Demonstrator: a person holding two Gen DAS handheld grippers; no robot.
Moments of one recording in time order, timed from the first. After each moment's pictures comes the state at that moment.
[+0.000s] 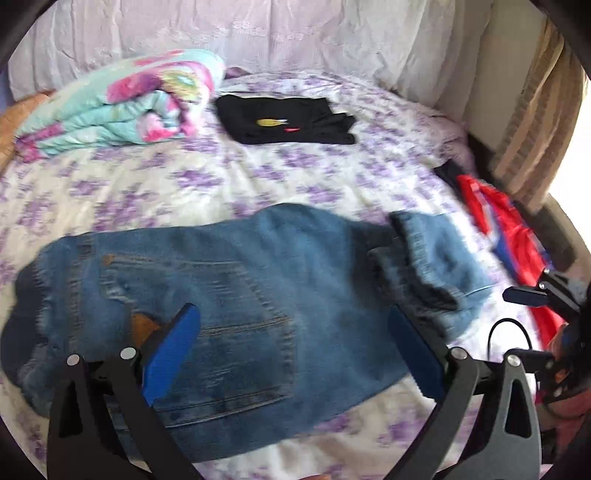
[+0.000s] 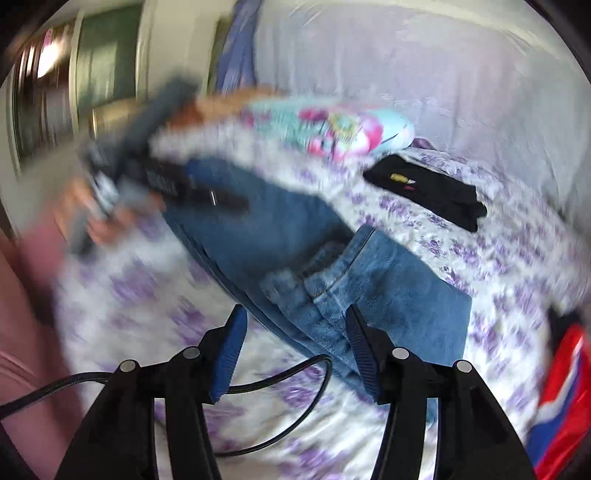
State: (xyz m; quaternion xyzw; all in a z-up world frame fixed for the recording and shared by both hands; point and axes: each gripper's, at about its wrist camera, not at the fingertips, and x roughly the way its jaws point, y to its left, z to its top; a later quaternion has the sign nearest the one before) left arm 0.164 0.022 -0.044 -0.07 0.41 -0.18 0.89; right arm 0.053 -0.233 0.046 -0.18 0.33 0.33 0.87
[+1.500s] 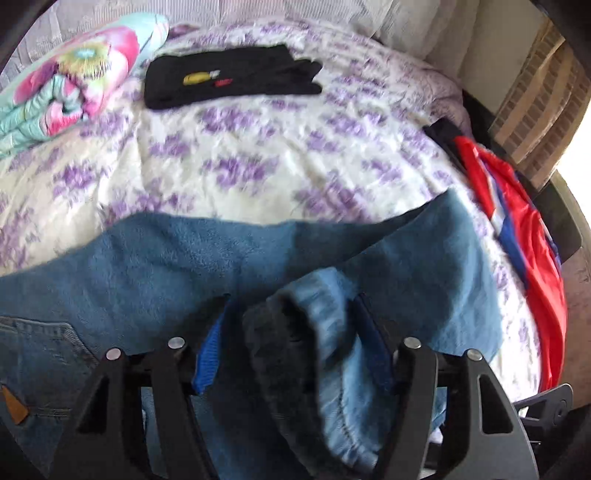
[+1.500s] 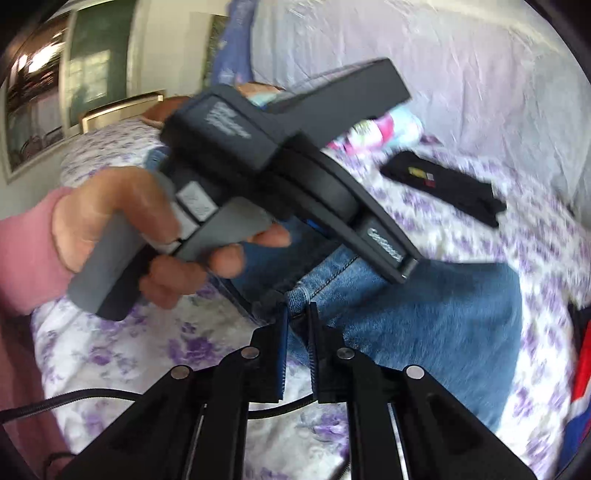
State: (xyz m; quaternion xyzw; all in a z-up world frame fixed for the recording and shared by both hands) left arm 0.232 -0.078 -0.079 -0.04 0.48 -0.20 0.85; right arm 0.068 -0.171 -0.019 -0.20 0.34 0.30 0.87
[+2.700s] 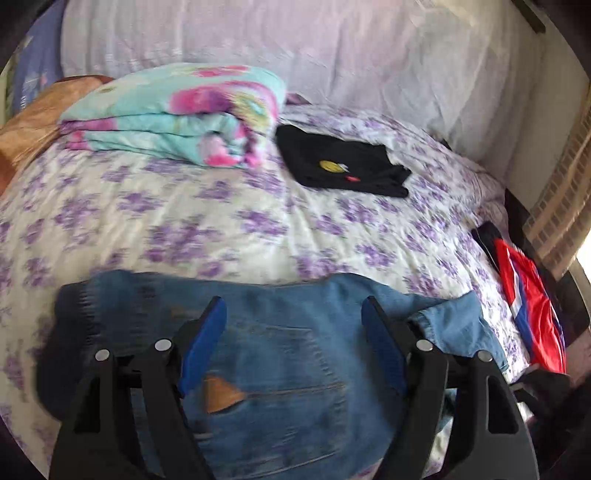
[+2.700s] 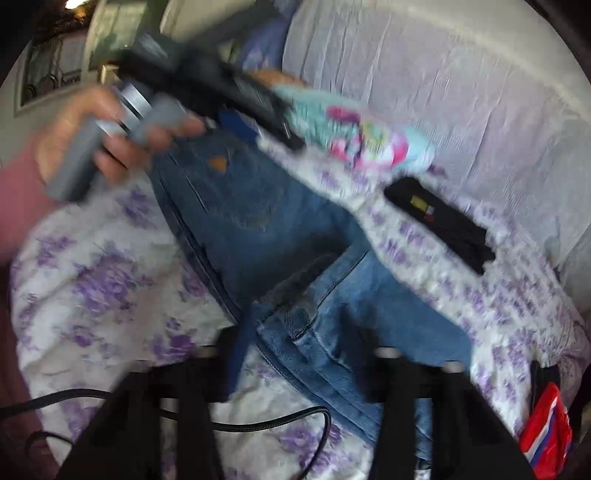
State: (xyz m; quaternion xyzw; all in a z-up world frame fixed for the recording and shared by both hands) left arm 0.186 0.078 -0.023 -0.13 0.37 -0.07 0.92; right arm 0.072 -0.139 -0.012 -0.32 0.33 0.29 0.84
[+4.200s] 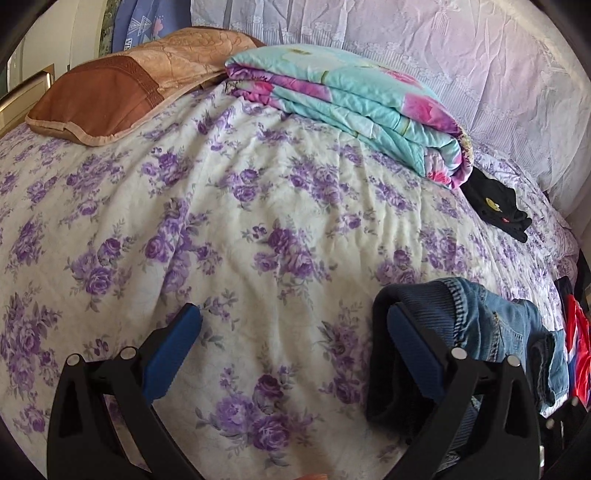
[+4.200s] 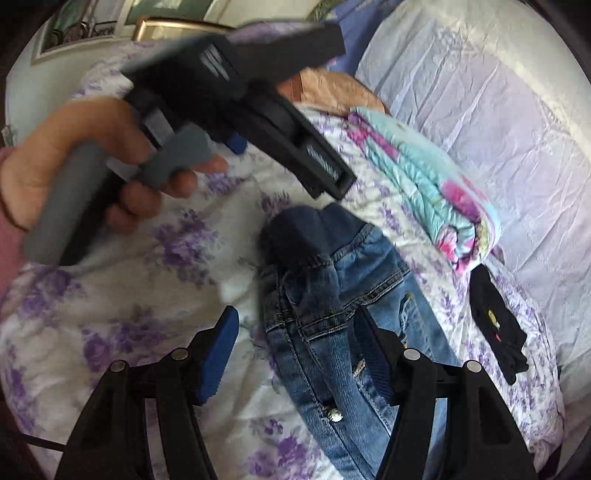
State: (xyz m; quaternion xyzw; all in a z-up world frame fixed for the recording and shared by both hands) left arm 0.165 0.284 -0.076 -0.18 0.41 0.08 0.89; right arm 0.061 0.112 -0.036 -0.42 0.29 0.32 0.80
